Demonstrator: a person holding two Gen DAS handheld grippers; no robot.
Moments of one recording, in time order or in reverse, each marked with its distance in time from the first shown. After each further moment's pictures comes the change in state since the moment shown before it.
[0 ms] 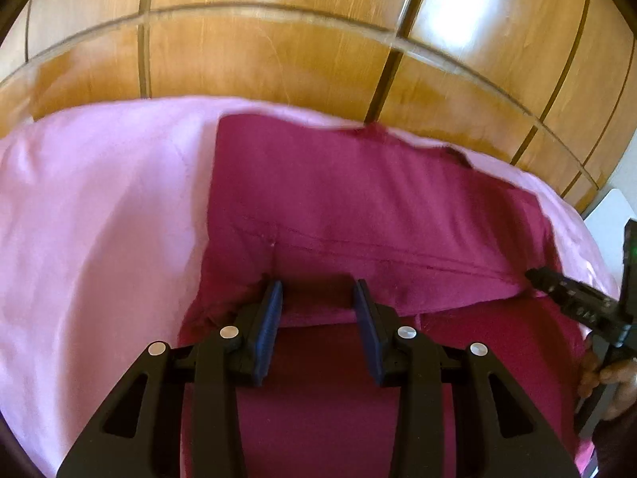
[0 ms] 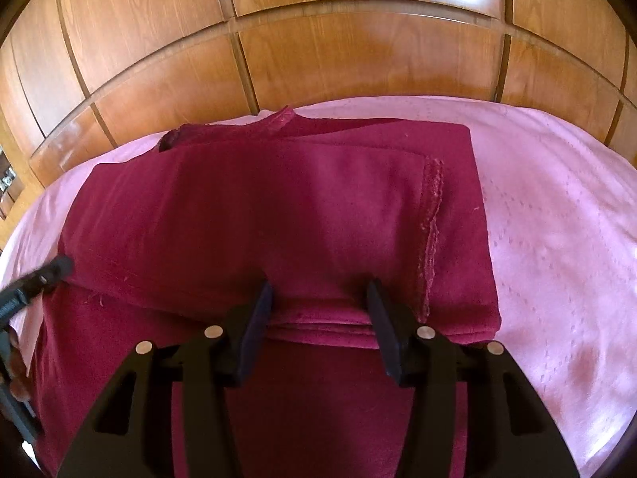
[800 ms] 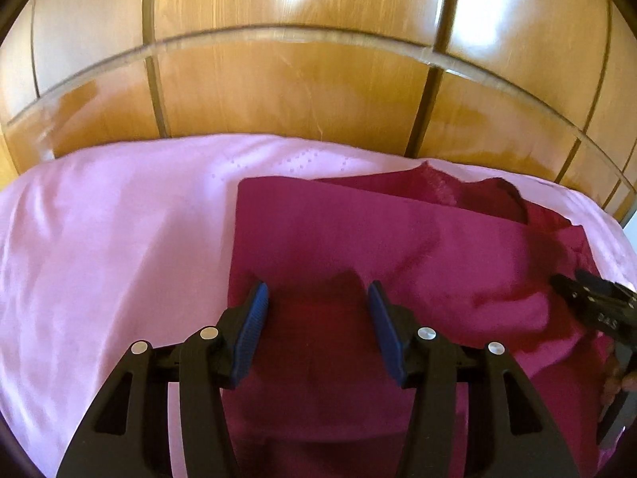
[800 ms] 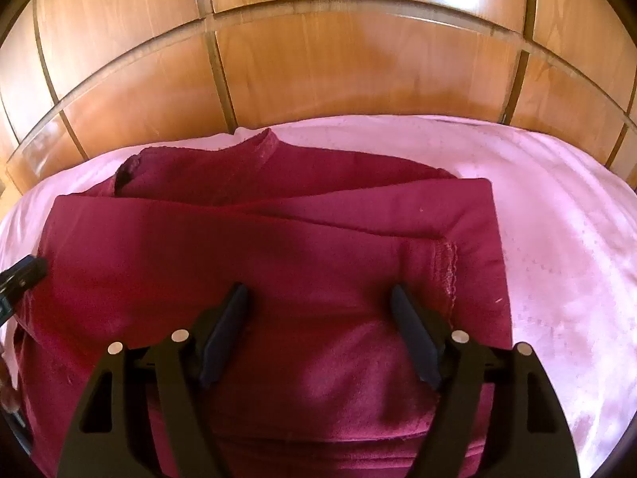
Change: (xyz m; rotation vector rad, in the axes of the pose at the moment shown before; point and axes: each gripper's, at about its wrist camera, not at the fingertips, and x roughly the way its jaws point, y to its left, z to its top) left arm 0.025 0.002 0.037 0.035 -0.036 0.154; right arm 0.035 0.000 0.039 -0.005 -0.010 -0.080
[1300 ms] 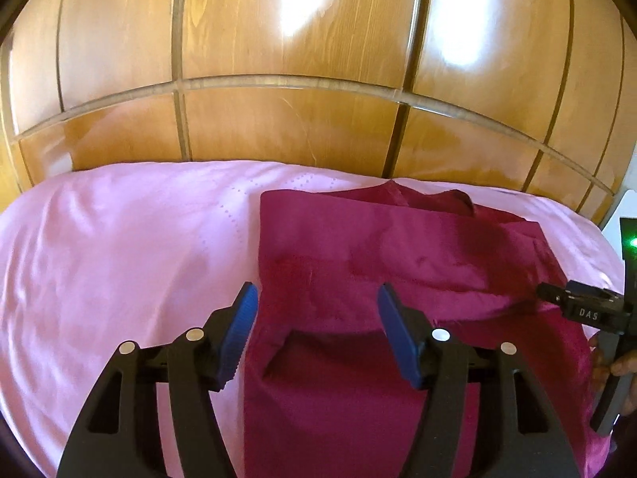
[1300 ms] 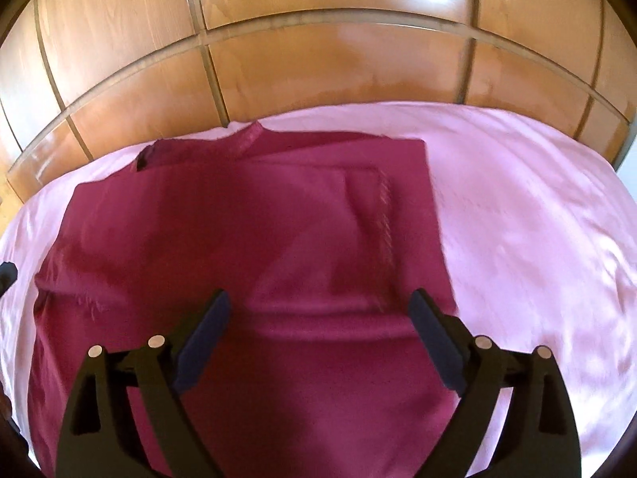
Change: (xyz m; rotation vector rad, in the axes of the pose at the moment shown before) left arm -0.087 0.003 -0.032 0.005 -0.091 -0.032; right arm -0.062 -0.014 -0.043 0.060 0.012 -0.023
